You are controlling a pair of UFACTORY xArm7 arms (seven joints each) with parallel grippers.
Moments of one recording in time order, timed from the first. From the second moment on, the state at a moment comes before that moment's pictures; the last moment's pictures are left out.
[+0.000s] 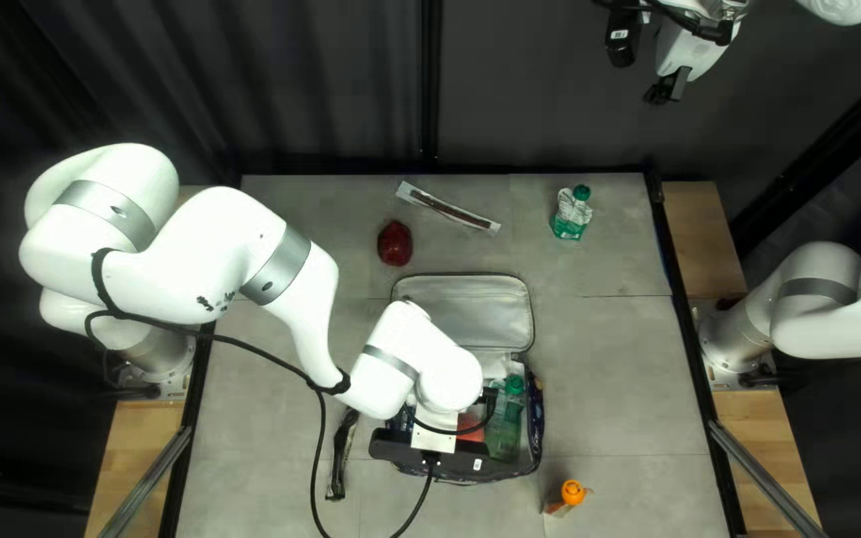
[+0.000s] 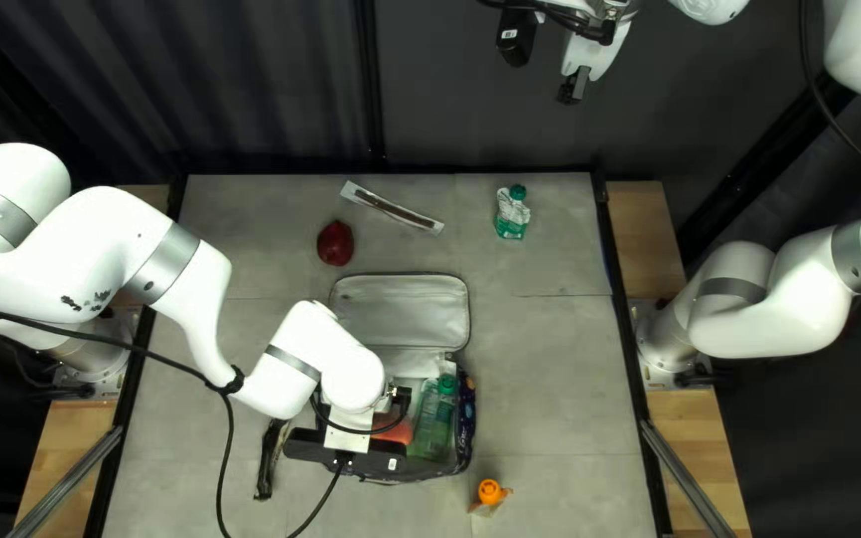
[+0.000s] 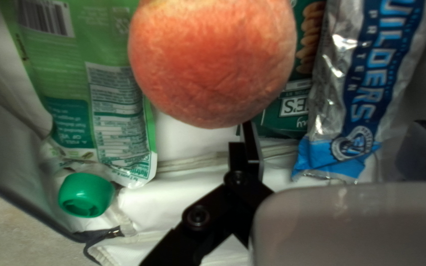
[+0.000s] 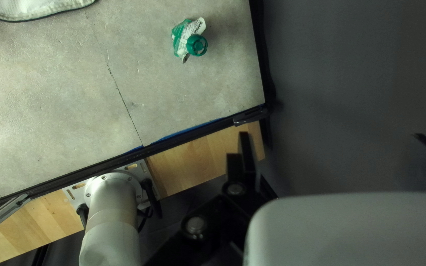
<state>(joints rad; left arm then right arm) 0.01 0.45 -0.31 1.21 0.36 0.96 1.18 -0.51 -0.49 -0.04 1.26 -0.28 1.59 -0.32</state>
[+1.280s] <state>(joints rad) 0.06 0.20 -0.33 1.28 0.27 1.22 1.38 -0.51 -0.49 -0.04 1.26 -0.28 1.59 -0.32</state>
